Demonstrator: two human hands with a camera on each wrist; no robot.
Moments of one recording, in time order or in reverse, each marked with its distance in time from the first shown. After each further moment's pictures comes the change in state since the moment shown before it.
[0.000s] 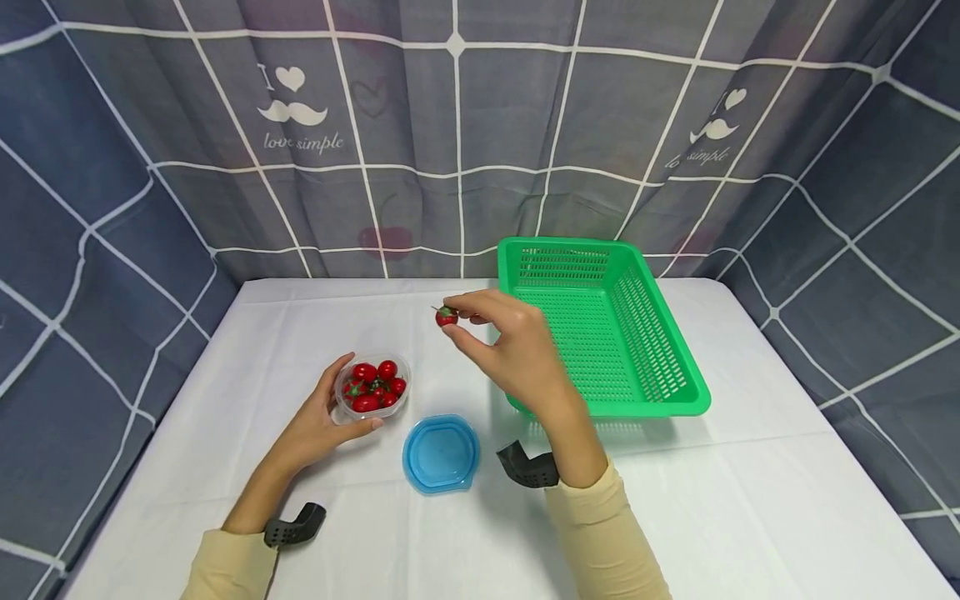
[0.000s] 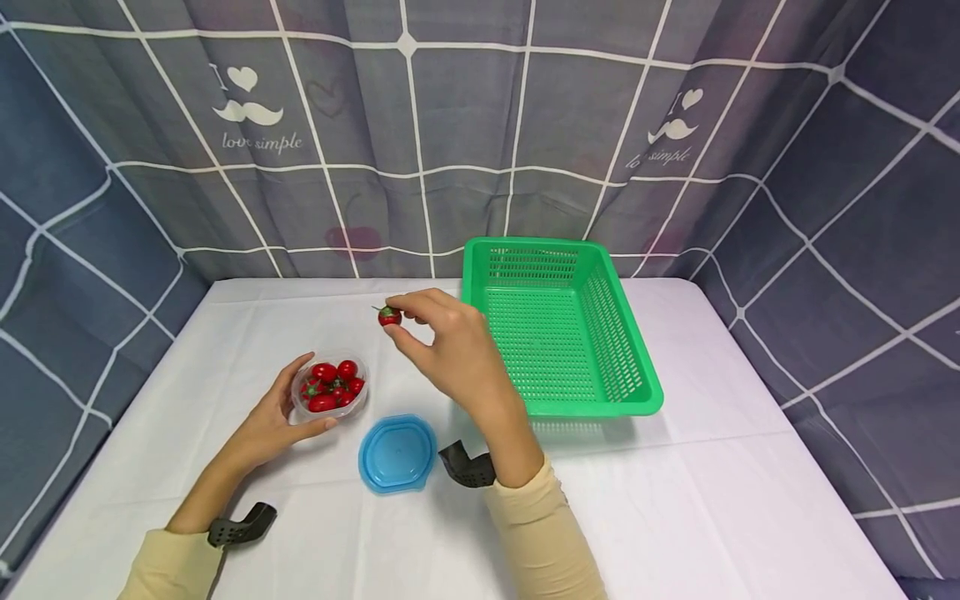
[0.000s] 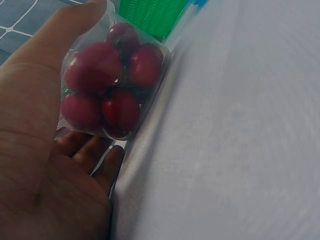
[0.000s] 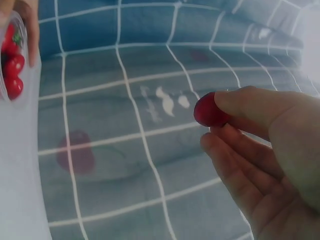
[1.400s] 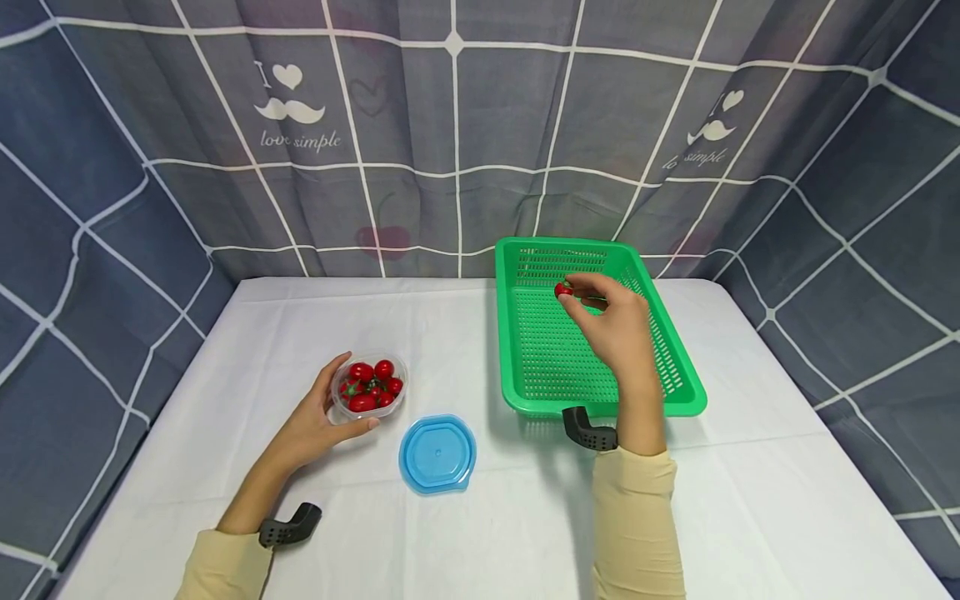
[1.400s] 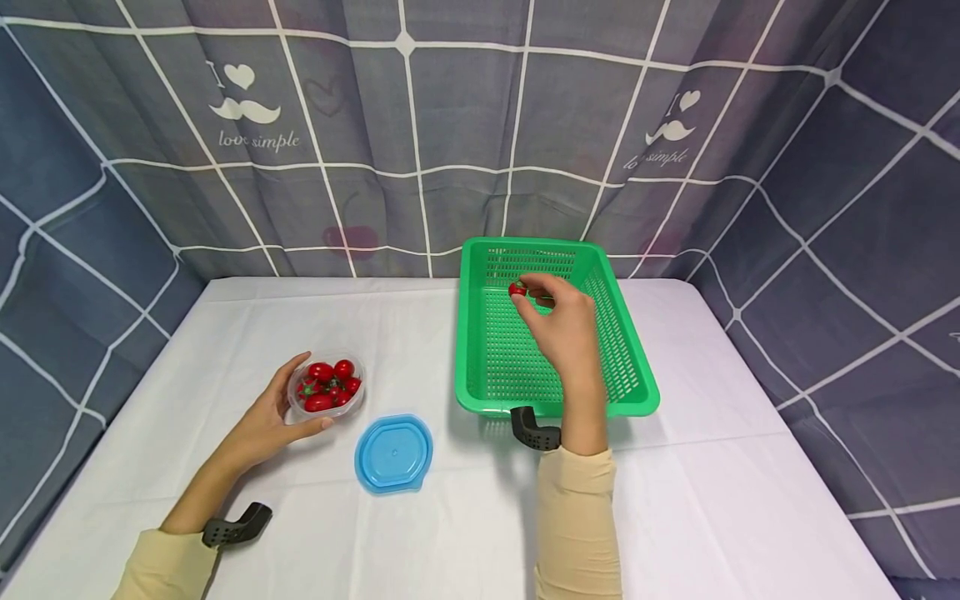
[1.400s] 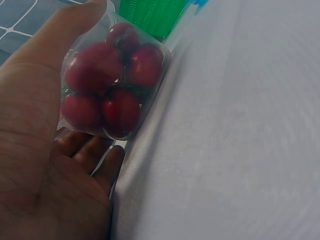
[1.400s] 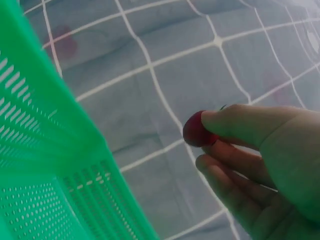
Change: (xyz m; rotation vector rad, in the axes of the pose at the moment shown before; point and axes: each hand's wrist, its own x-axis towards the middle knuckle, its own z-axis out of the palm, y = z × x) left_hand -0.001 0.001 0.000 0.004 -0.007 -0.014; right_hand -0.031 0.084 -0.074 -0.116 0.135 0.491
